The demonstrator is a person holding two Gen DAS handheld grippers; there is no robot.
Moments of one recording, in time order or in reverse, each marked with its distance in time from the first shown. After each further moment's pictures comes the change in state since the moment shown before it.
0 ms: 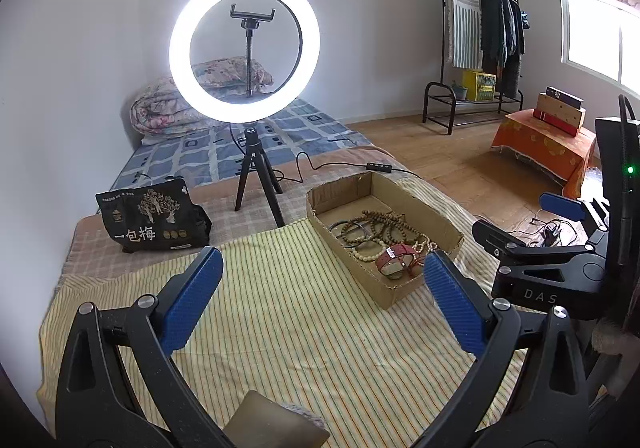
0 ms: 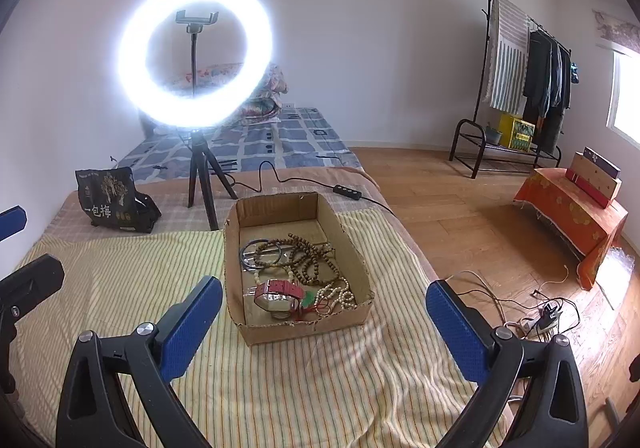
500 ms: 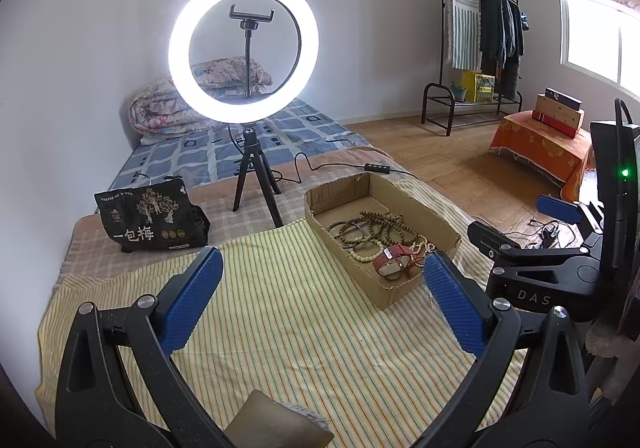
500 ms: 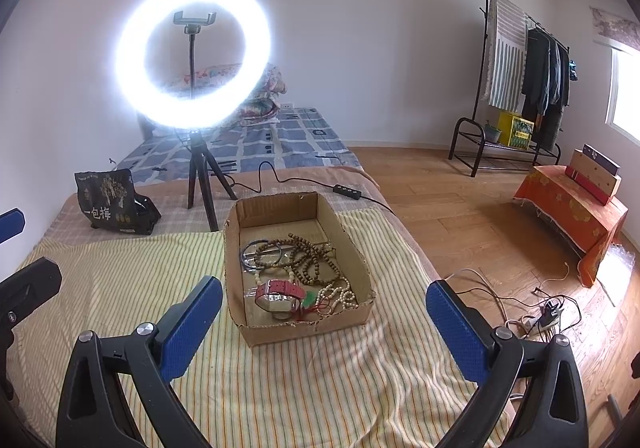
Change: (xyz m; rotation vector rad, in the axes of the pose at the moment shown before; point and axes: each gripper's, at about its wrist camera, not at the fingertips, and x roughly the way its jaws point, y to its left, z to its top) left arm 0.000 -0.001 0.000 -0.005 0.001 -0.004; right arm 0.001 0.000 -0.002 0.011 -0.001 0.000
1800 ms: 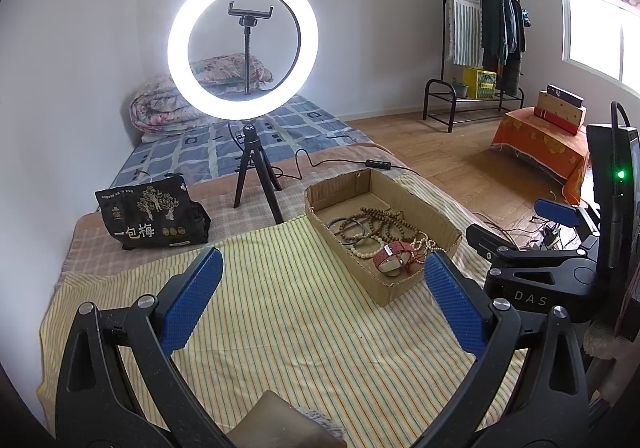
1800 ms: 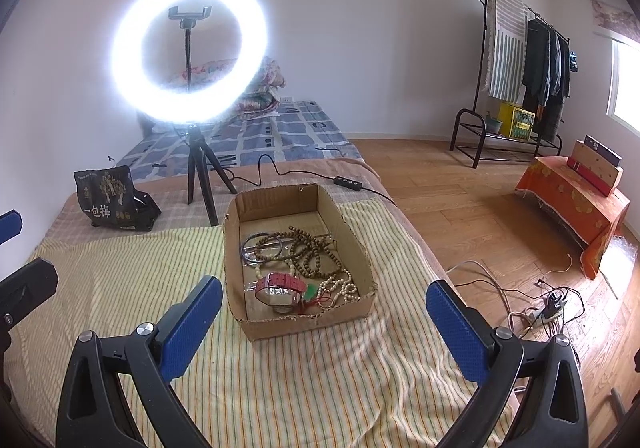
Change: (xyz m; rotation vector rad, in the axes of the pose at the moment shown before) left arm -0.001 -0.008 -0.003 0.005 0.009 0.005; right arm 0.004 0.000 -0.005 0.016 0.027 0.004
